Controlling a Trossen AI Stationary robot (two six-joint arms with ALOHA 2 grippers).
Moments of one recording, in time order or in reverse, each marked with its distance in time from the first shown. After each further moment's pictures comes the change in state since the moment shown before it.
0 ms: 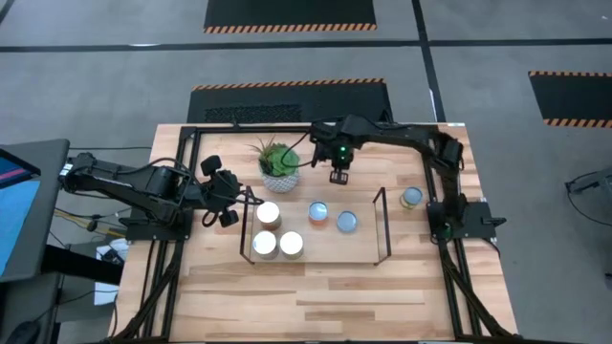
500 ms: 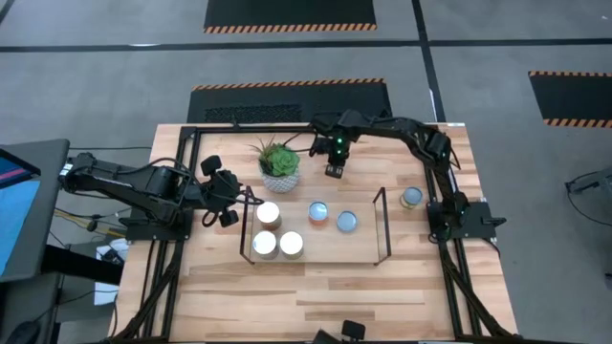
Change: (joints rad) left arm 0.000 0.000 0.000 0.000 0.000 0.000; right arm -0.120 0.147 0.004 0.119 -0.135 -0.046
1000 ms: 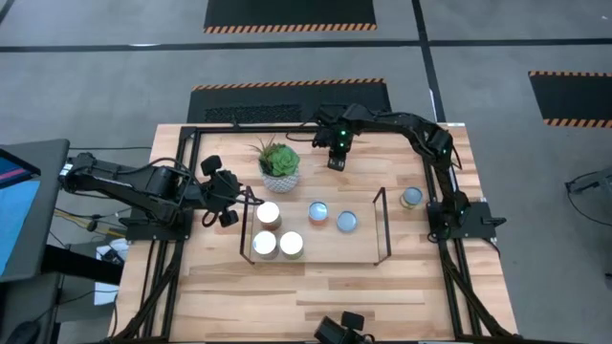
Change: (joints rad) left arm 0.000 0.000 0.000 0.000 0.000 0.010; right arm -0.065 0.000 -0.001 0.064 -0.066 -0.087
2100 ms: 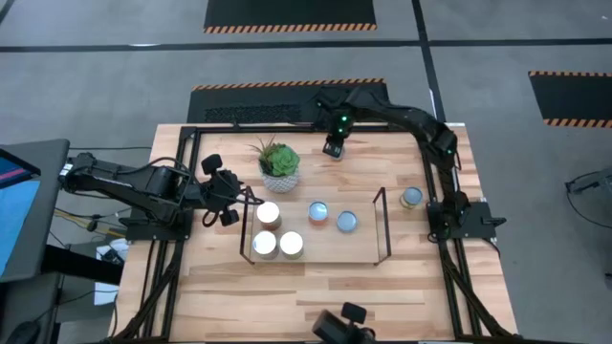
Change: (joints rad) left arm 0.000 0.000 0.000 0.023 -0.024 0.027; right arm -0.015 -0.045 0.191 -0.121 0.047 0.087
